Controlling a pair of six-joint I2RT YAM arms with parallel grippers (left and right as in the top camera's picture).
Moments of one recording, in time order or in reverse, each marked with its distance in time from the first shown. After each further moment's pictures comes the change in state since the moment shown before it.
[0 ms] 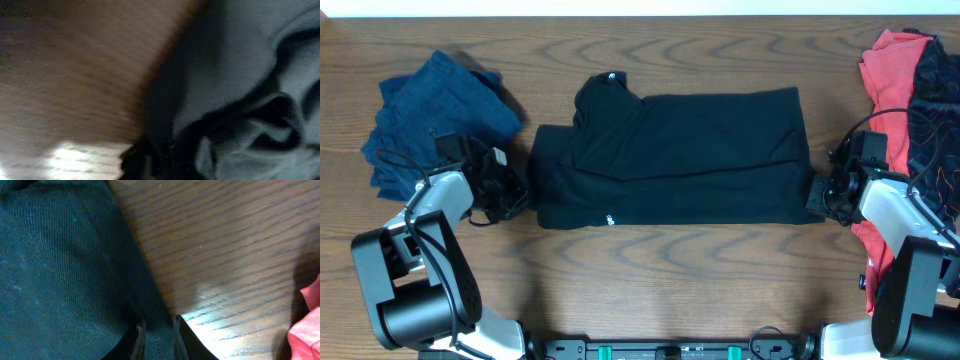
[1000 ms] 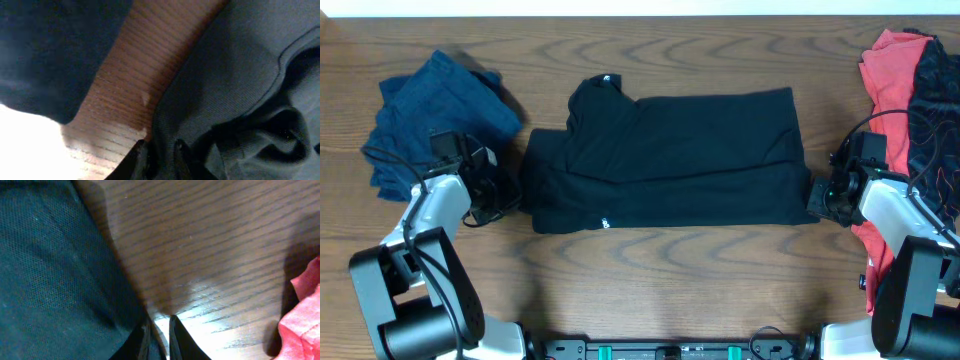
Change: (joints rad) left arm 0.000 -0.074 0.000 -0.022 -0.174 0.035; right arm 0.000 0.000 0.000 -0.023 0.032 -0.003
